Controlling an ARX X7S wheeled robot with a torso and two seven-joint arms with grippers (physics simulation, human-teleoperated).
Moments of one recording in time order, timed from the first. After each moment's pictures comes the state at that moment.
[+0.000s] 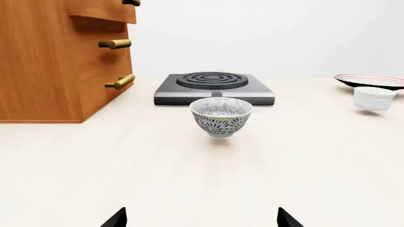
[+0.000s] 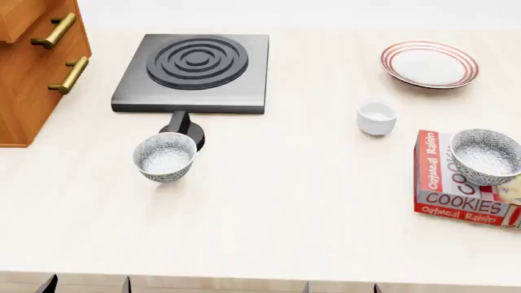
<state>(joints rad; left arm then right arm) 0.00 0.00 0.00 0.00 0.00 0.00 0.00 0.00 0.00 0.00 0.00 0.00 0.00 0.00</state>
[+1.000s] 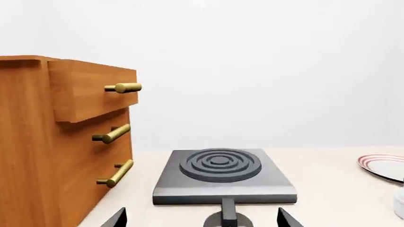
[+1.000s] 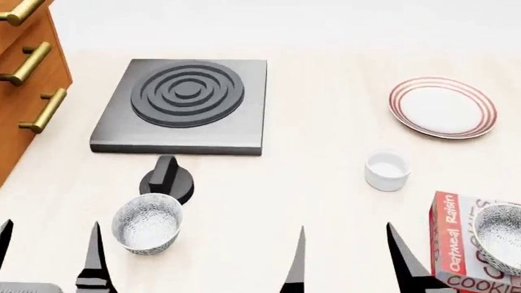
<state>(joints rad) 0.00 -0.10 0.07 0.43 -0.06 -0.23 -0.11 -0.04 0.13 -0.07 -0.55 0.13 0.22 0.05</state>
